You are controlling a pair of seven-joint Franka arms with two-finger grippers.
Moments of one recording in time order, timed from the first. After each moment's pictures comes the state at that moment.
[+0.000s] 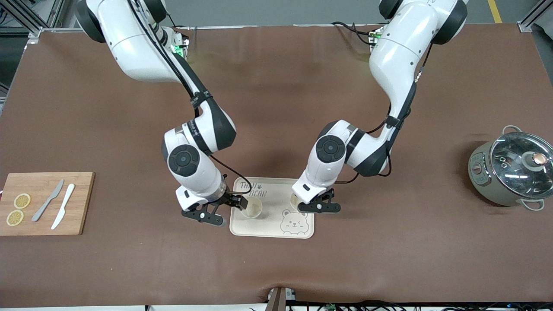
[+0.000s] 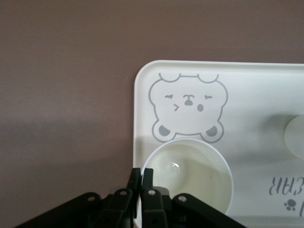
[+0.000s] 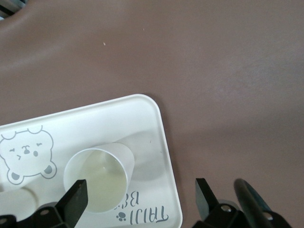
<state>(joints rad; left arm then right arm) -0.48 0.83 -0.12 -1.28 0.18 2.25 -0.62 0.47 0.82 0.00 -1.20 0.03 2.16 0.72</state>
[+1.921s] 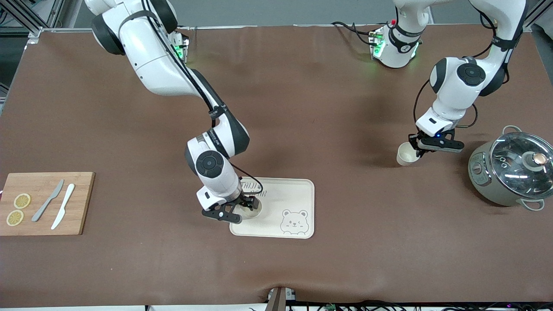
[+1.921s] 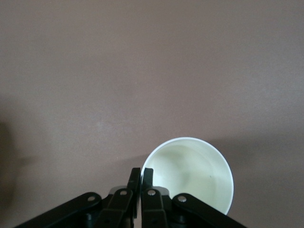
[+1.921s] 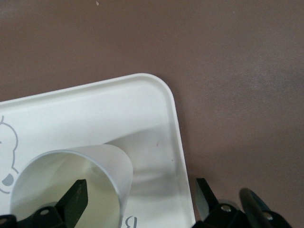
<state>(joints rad) 0.19 0.06 -0.22 -2.58 0.18 2.91 0.01 0.51 0.93 0.00 -1.24 -0.01 2.33 0.74</state>
